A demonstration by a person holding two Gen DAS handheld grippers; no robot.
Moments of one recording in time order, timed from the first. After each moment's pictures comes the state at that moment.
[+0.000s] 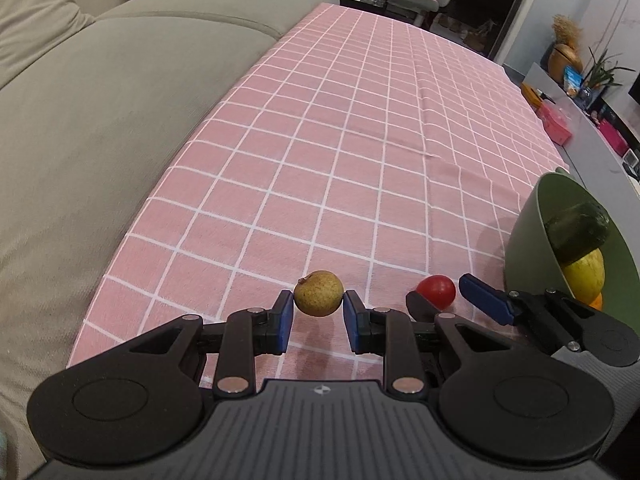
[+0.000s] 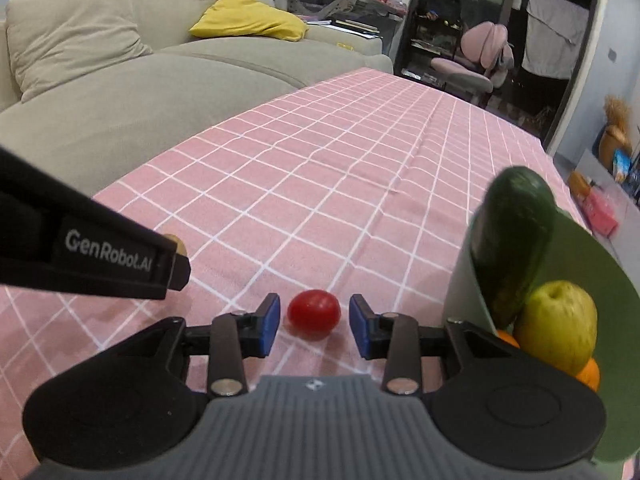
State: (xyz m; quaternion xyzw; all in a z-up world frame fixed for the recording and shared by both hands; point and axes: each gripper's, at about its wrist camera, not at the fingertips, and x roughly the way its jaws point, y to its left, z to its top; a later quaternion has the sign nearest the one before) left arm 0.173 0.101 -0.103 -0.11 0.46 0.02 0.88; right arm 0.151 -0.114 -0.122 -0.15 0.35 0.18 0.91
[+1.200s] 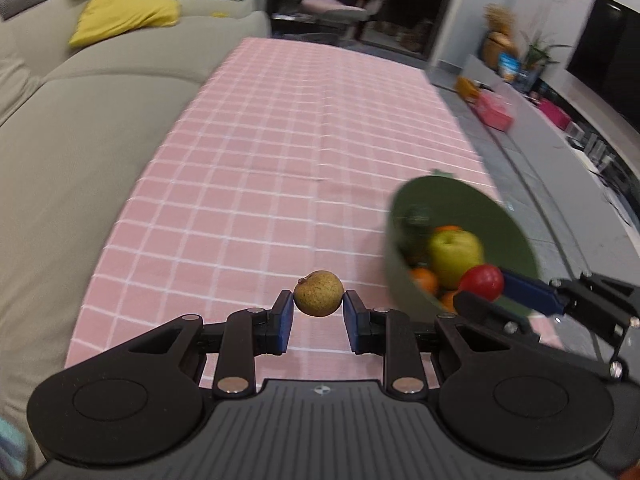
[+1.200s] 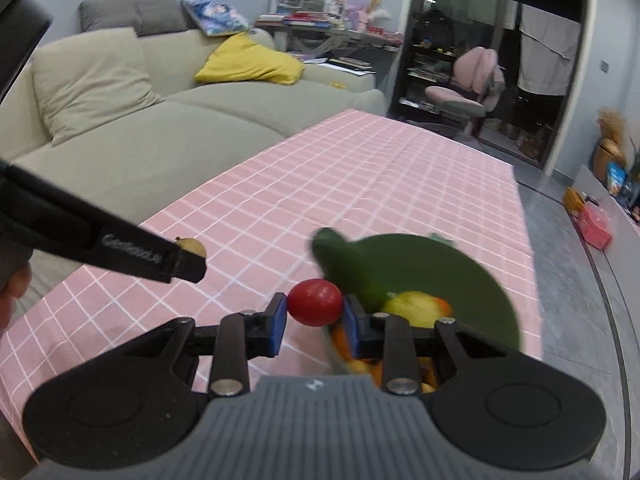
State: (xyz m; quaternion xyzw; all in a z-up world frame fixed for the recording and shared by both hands) left arm 0.133 0.030 -0.020 -0.07 0.43 -0.06 0.90; right arm 0.094 -0.221 -0.014 -0.11 0.31 0.20 0.92
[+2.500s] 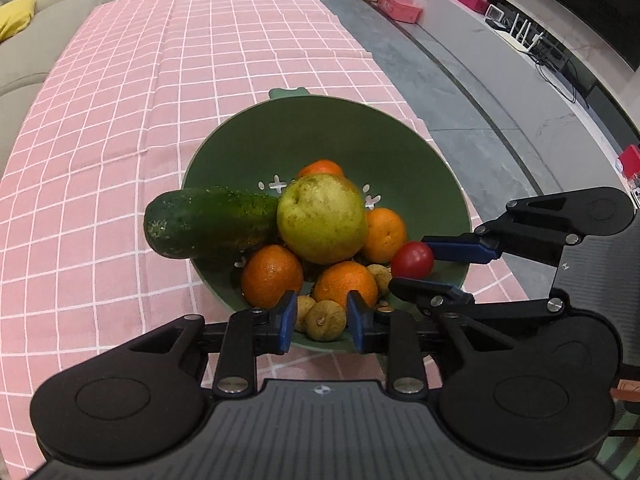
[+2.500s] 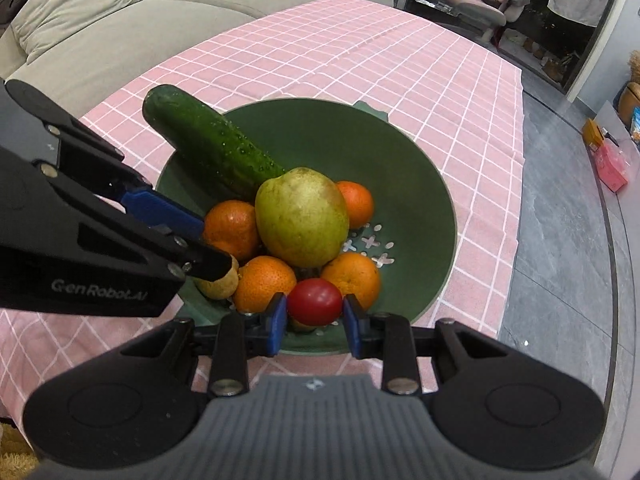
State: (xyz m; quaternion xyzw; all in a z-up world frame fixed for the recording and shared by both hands) left arm 0.206 -0.085 -0.072 0.03 0.52 -0.20 0.83; right arm 0.175 -0.295 -0.065 -0.16 0.47 0.21 0.84
